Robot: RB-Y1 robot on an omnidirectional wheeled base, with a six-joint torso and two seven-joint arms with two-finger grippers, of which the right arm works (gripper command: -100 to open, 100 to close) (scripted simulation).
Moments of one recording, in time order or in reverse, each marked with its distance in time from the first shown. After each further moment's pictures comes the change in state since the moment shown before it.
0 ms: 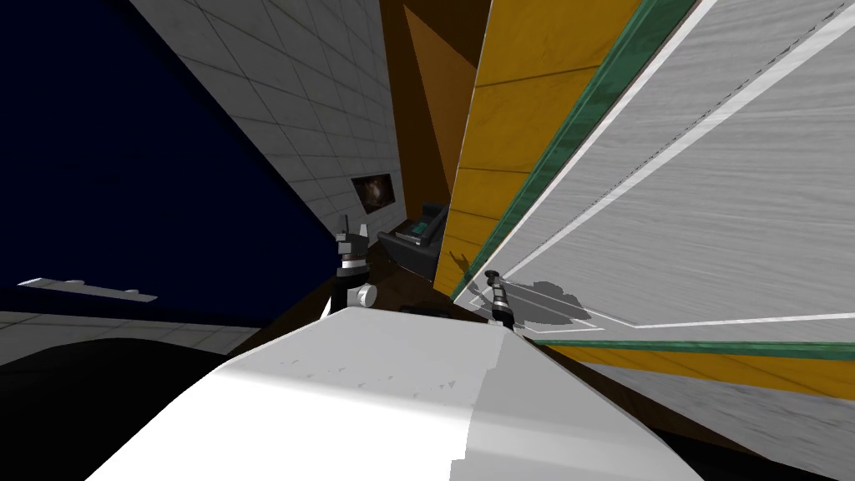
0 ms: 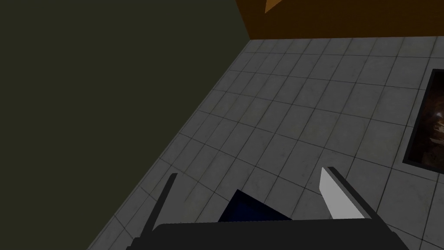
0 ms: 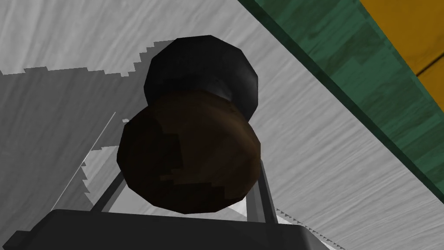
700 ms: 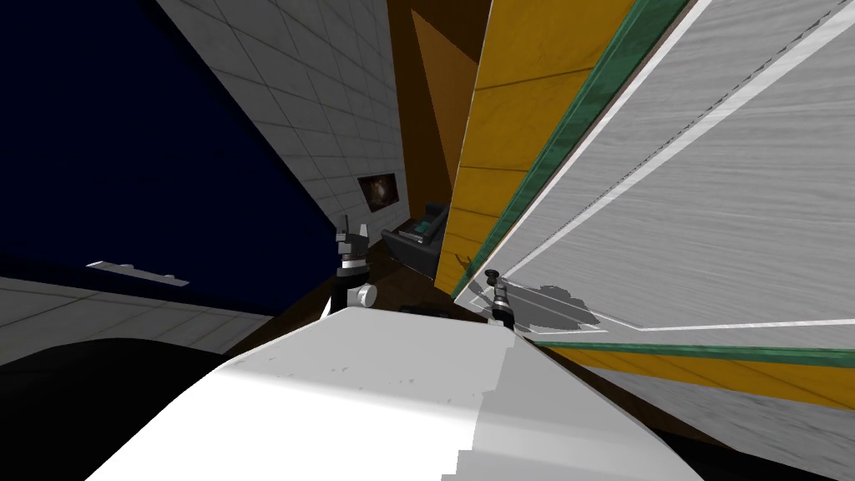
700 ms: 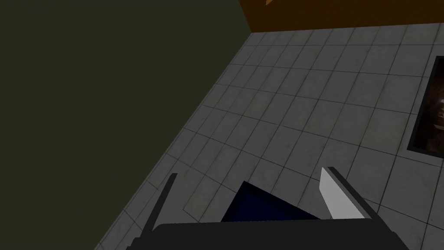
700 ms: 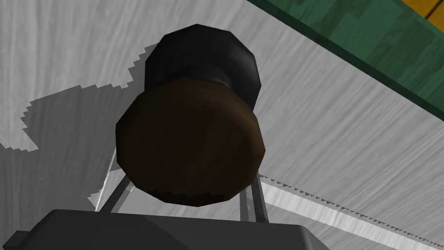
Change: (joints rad) arm 0.002 -0.009 0.032 -0.006 -0.079 0.012 -0.168
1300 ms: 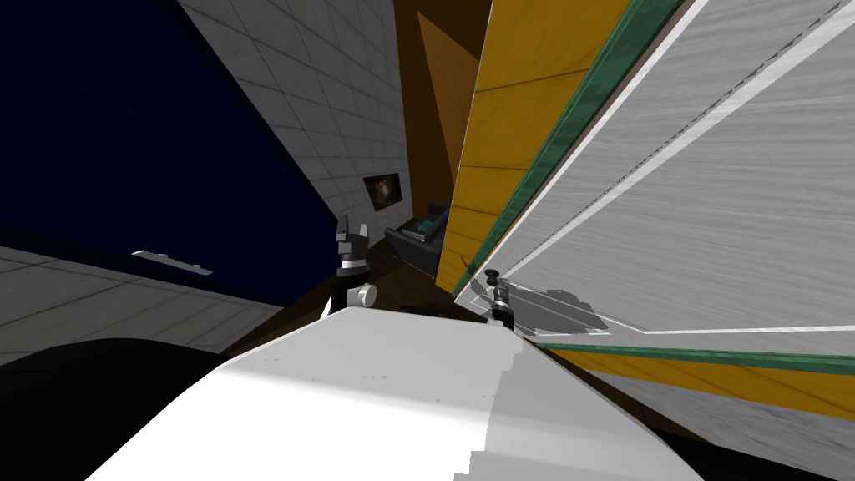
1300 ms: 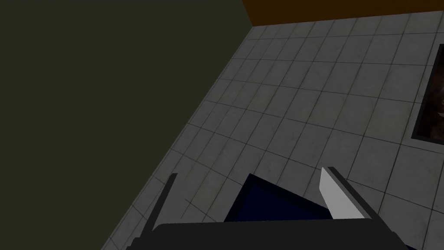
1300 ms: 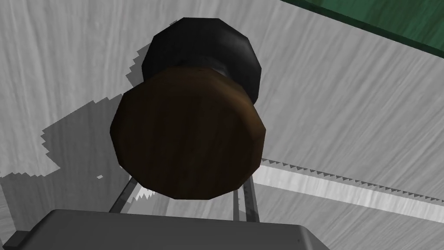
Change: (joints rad) arm 0.004 -0.005 0.028 -0.001 -0.069 0.003 -0.144
